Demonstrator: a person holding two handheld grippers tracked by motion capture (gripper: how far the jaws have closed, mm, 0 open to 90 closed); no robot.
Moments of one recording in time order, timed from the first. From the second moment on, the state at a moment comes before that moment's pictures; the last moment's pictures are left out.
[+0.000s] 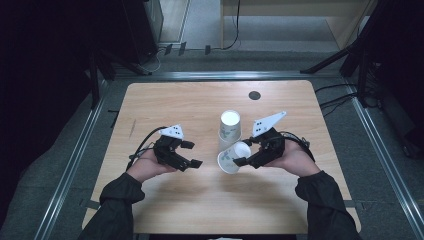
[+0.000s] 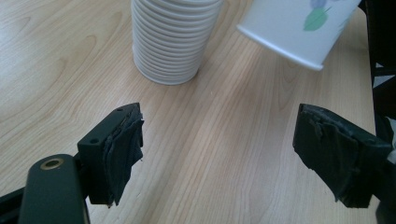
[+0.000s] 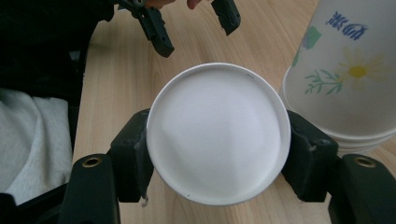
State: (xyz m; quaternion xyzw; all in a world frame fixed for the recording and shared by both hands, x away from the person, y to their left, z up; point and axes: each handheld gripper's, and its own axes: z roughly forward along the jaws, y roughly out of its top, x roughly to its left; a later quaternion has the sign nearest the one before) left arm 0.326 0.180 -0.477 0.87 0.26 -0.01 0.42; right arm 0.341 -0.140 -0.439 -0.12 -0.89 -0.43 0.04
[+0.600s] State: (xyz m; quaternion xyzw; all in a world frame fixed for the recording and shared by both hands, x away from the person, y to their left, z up) left arm 0.320 0.162 -0.471 0.88 0.21 -0.02 0.43; right arm 0.340 -0.130 -0.451 -0.13 -0.89 -0.44 0.05
